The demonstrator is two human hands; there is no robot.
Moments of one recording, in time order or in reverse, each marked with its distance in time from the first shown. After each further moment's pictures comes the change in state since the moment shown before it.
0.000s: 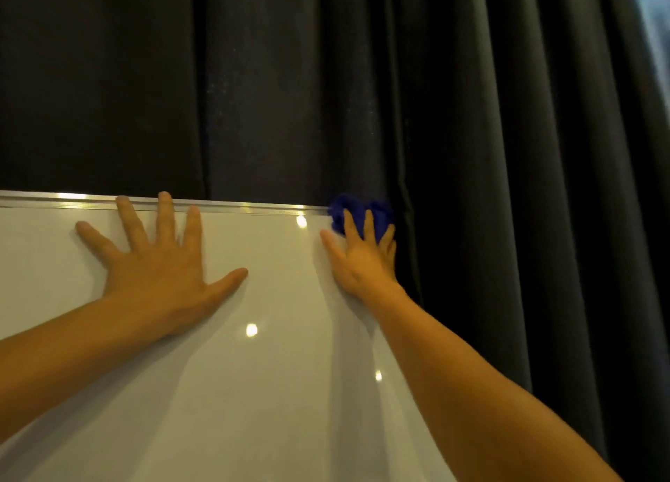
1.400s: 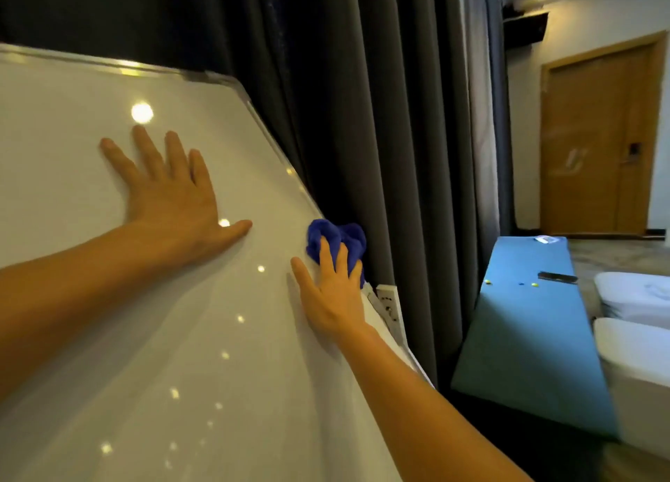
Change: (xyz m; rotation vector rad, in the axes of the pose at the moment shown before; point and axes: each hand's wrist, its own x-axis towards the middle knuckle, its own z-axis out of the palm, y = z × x) left_hand -0.068 0.095 0.017 0.034 0.026 0.475; right_hand -0.278 0.066 0.033 0.207 0.018 0.494
